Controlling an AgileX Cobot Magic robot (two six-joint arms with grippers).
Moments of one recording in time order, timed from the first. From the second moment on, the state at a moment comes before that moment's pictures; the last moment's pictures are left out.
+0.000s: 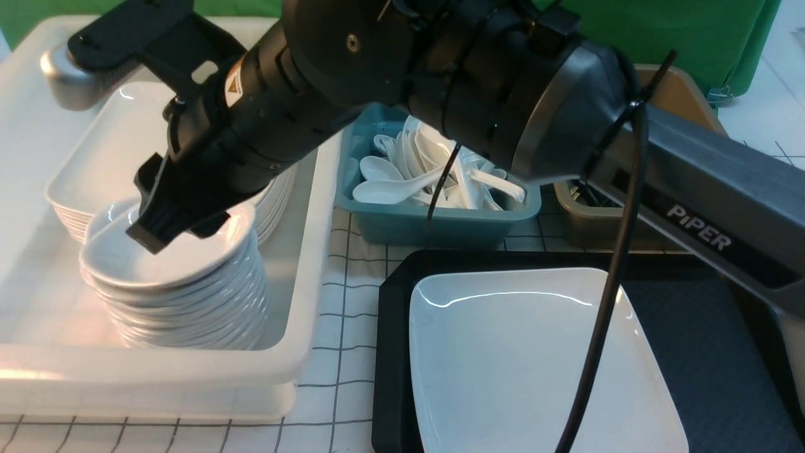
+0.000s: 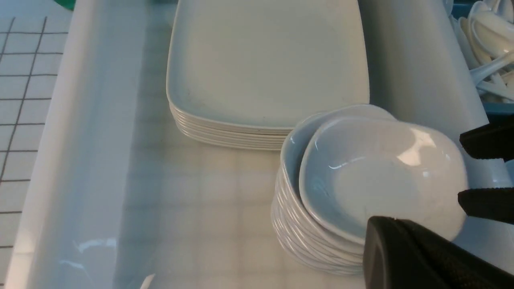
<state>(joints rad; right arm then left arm) 0.96 2.11 -2.17 0.24 0.92 -0.37 0.13 0.86 -1.13 -0.13 1.04 0.11</state>
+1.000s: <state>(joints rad) 0.07 1.42 -1.00 0.33 0.99 -0.28 -0.26 1.03 -1.03 -0.55 0.88 0.41</state>
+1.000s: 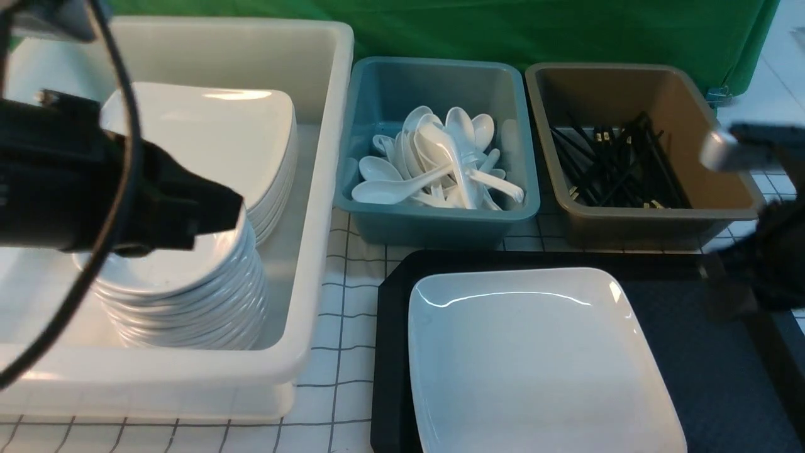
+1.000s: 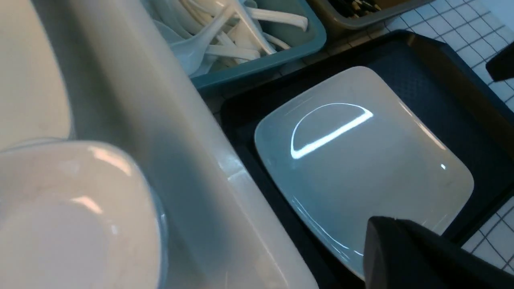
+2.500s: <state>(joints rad) 0.11 1.53 -0.61 0.64 0.63 -0.37 -0.73 1.44 -1.03 -0.44 0.61 0.37</state>
